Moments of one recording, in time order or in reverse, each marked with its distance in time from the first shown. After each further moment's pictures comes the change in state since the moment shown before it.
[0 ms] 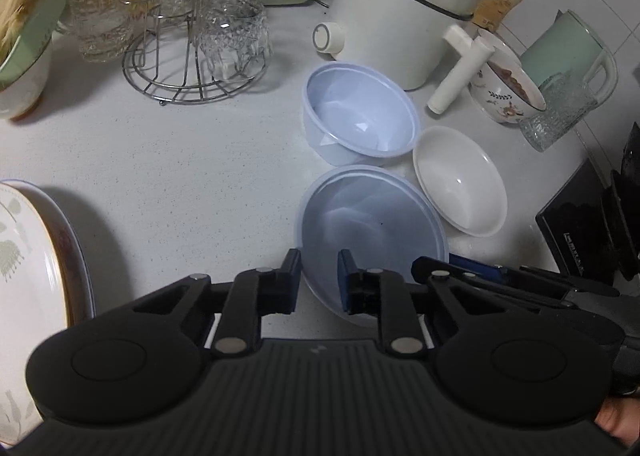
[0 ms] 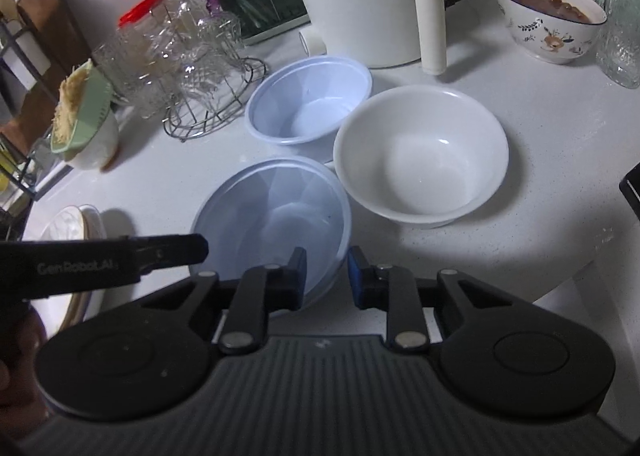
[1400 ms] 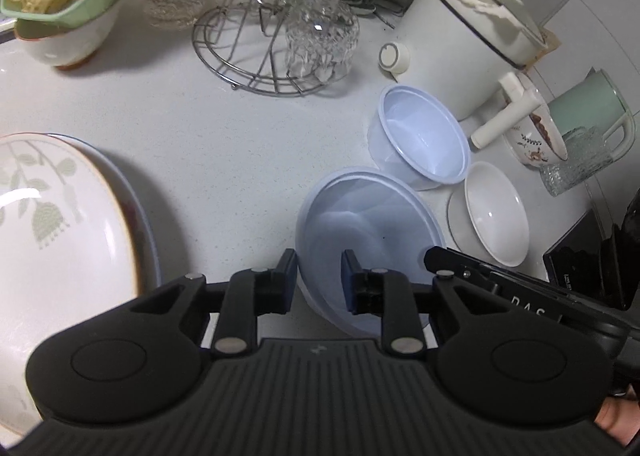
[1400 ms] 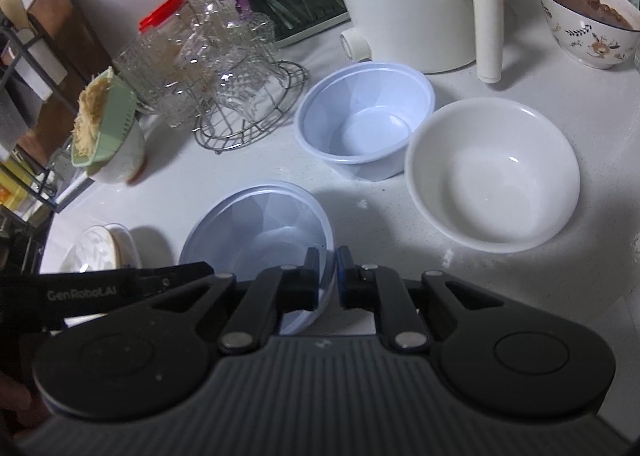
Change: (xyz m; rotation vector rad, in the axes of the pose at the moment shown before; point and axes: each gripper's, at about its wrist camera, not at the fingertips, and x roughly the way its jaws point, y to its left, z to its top) left arm -0.018 0.062 -0.005 -0.178 -0.017 -0.010; right arm 0.018 0.033 0.016 0.020 0.003 0.076
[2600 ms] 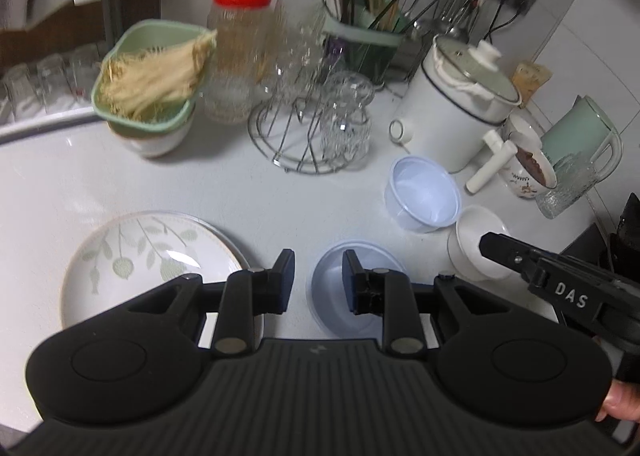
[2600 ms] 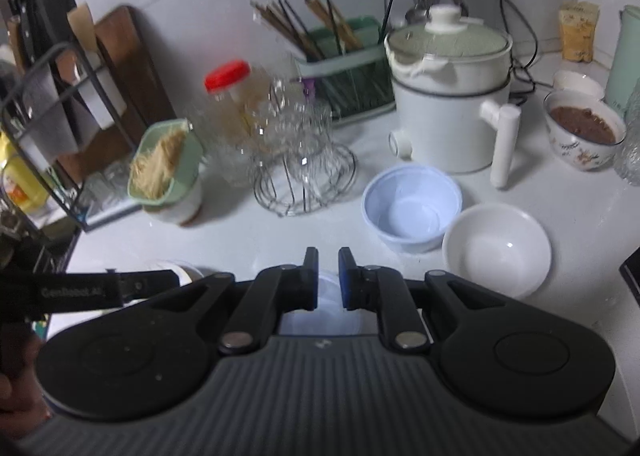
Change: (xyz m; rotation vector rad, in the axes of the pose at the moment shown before) left arm -0.127 0.002 0.008 0.078 -0.161 0.089; right arm -0.091 0.071 0.009 -0.110 -0.197 -0.032
